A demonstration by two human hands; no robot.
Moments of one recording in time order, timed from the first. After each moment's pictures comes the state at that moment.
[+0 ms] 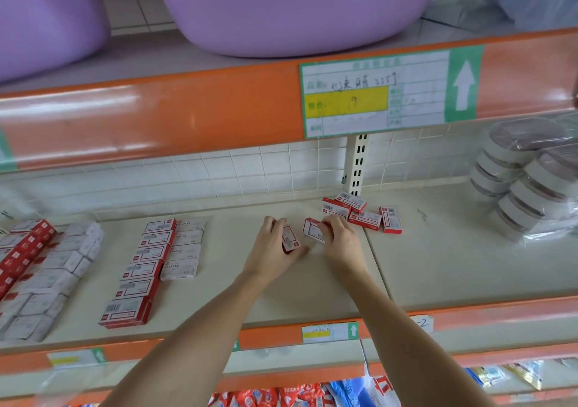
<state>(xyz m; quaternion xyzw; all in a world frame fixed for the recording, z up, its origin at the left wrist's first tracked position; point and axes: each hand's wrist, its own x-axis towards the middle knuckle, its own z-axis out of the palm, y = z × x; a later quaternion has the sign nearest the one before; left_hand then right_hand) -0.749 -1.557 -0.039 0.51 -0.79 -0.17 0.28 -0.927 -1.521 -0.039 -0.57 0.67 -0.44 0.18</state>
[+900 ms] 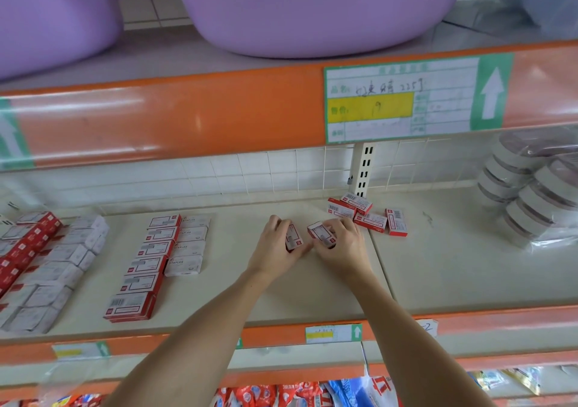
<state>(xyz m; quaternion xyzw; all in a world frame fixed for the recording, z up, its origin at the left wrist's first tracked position) -0.748 -1.561 -0.039 0.51 -0.79 -0.16 0.29 -0.927 -1.520 -0.041 -0.60 0.70 -0.37 0.15</state>
